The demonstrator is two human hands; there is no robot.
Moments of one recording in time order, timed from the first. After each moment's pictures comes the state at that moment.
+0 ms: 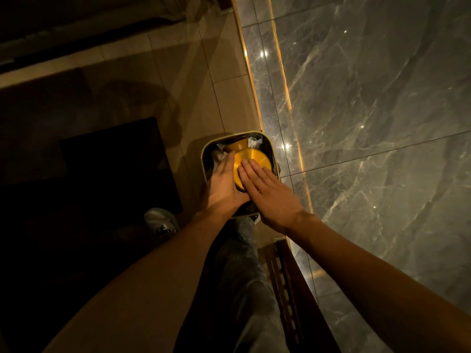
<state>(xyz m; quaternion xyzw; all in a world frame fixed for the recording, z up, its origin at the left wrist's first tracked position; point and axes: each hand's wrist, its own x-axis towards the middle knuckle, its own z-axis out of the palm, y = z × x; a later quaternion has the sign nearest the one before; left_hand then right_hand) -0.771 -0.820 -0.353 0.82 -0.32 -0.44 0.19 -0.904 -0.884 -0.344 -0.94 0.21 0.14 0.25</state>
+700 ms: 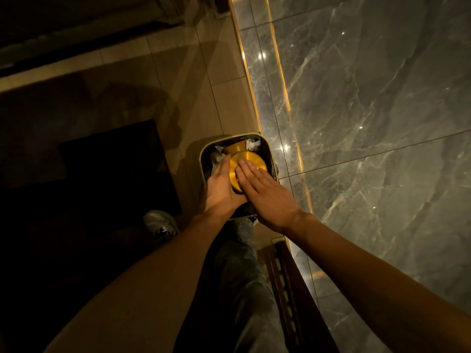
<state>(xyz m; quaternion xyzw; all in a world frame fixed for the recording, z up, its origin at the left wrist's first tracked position) -0.772 -0.820 -0.353 0.82 -0.31 -0.44 0.19 -0.902 -0.887 -0.343 -0.93 0.21 0.13 0.28</state>
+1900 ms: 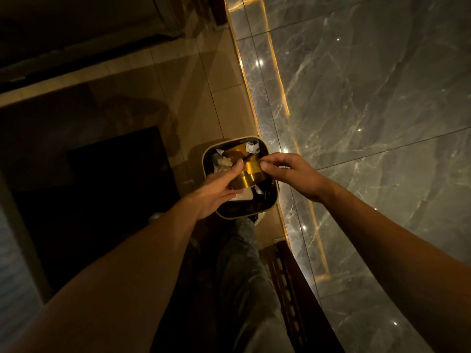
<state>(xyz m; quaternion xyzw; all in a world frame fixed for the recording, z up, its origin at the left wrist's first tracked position) -0.738 -0.828 -0.311 0.62 0.01 -0.74 0.26 -0.919 -0.954 -0.323 -0.53 0.42 0.06 0.74</state>
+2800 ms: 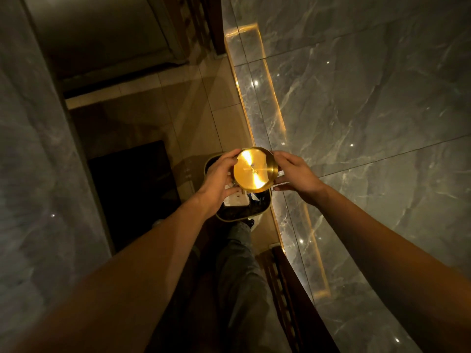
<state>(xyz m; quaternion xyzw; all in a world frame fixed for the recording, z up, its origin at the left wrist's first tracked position) -0.747 -0.852 -0.223 0.64 0.01 -0.66 0.40 -0.914 -0.956 -0.242 -0.47 0.55 0.04 0.69</state>
